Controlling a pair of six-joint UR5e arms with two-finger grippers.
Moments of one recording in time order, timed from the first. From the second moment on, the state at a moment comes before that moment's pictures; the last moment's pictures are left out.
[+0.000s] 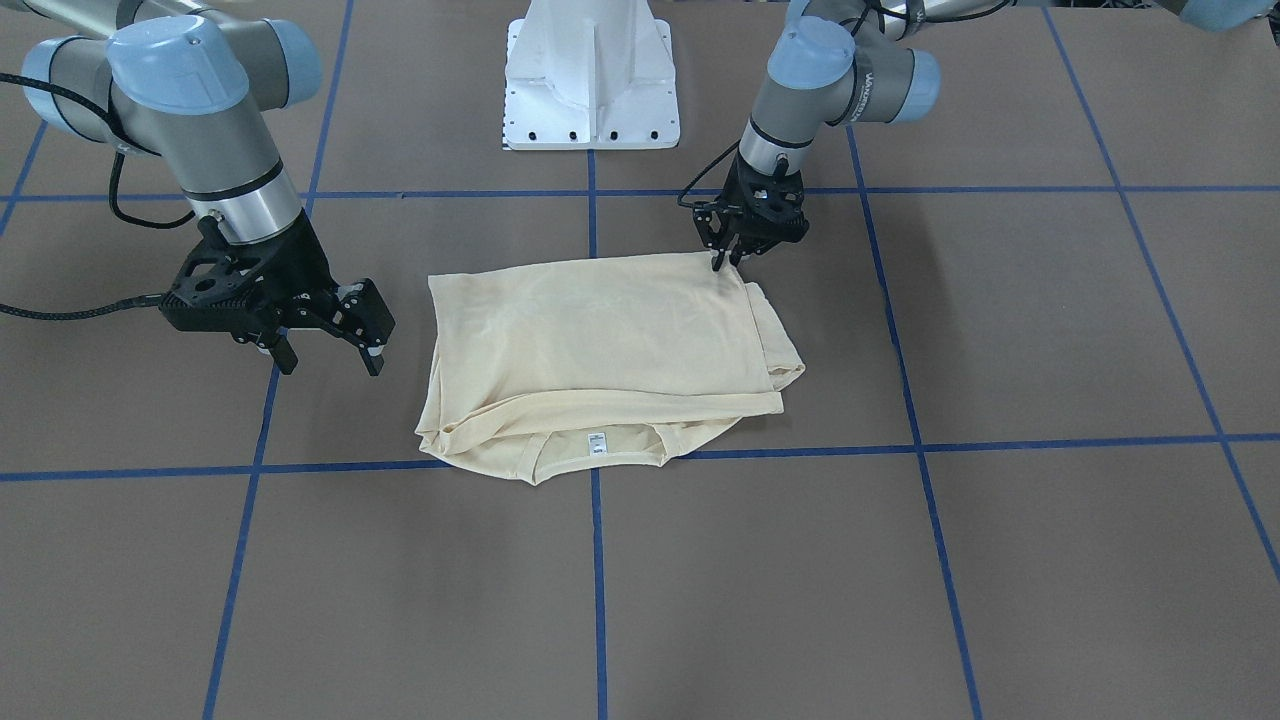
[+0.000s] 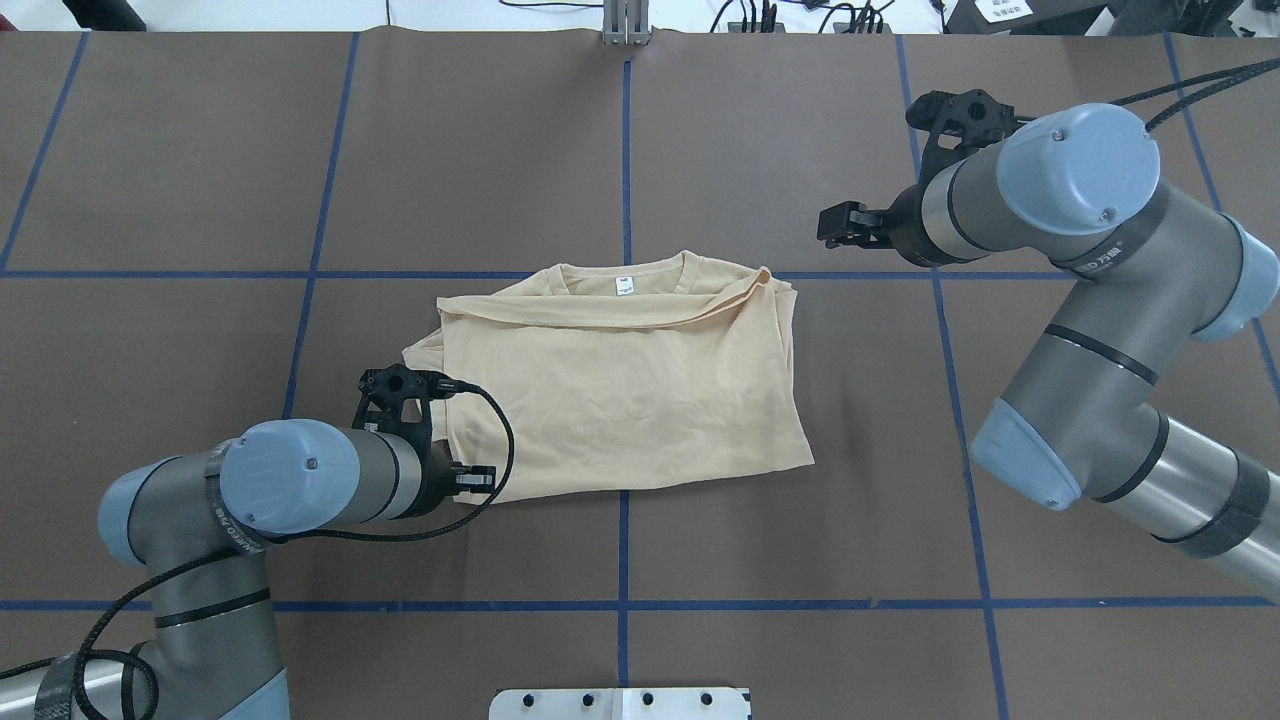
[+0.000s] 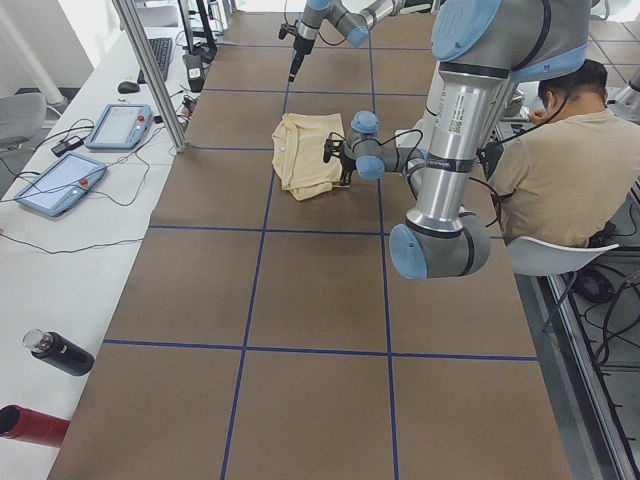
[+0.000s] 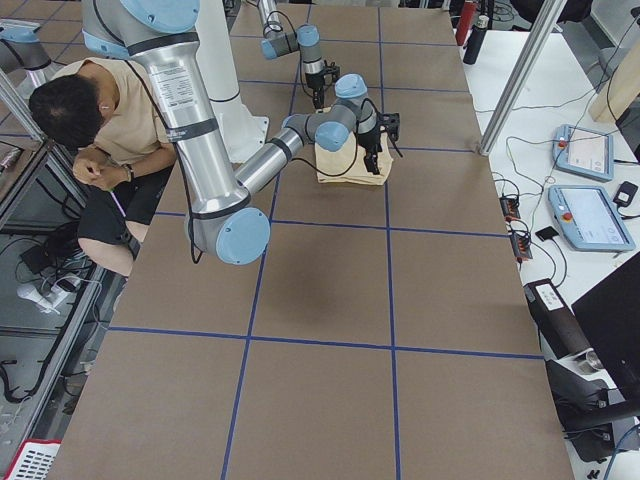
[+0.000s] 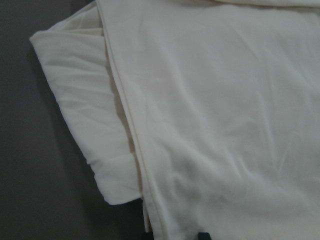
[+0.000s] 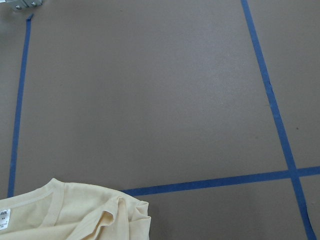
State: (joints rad) left arm -0.35 -1.88 -1.83 -1.99 -1.66 -1.29; right arm 0.76 -1.20 1.87 -1.34 1.79 1.22
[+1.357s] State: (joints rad) left arm -0.70 -2.18 -1.43 -1.89 -1.66 -0.87; right arm 0.75 -1.19 1.86 -1.34 1.79 1.22
